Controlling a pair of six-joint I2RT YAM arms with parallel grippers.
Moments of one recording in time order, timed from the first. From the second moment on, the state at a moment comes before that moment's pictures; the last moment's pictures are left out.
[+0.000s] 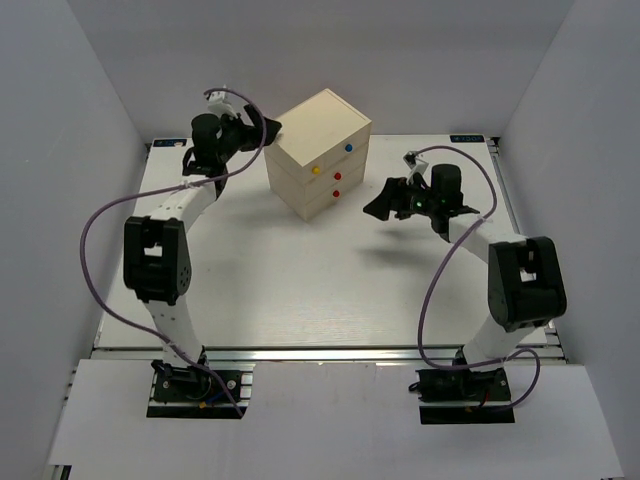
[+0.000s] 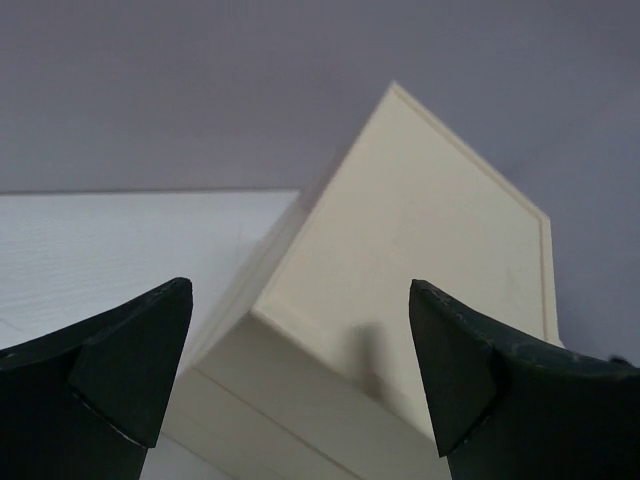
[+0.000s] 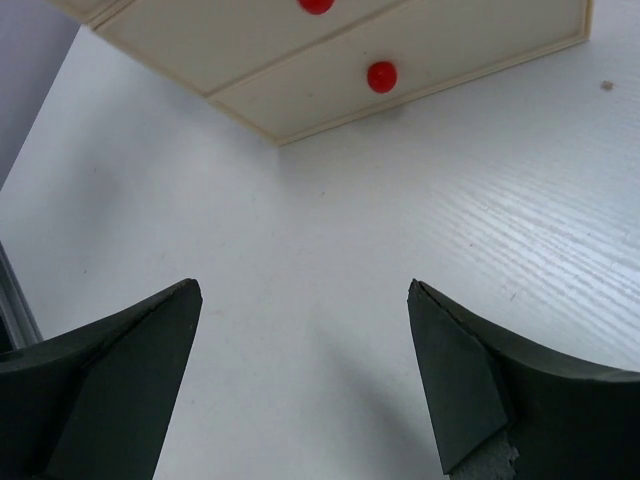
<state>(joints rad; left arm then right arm) -0.13 1.94 1.51 0.38 0.39 -0.49 0.20 1.69 1.00 0.23 -0.69 0.26</state>
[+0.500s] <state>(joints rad) -0.11 1.31 1.07 0.41 0.09 -0.41 0.20 1.39 0.91 -0.02 -0.59 0.06</state>
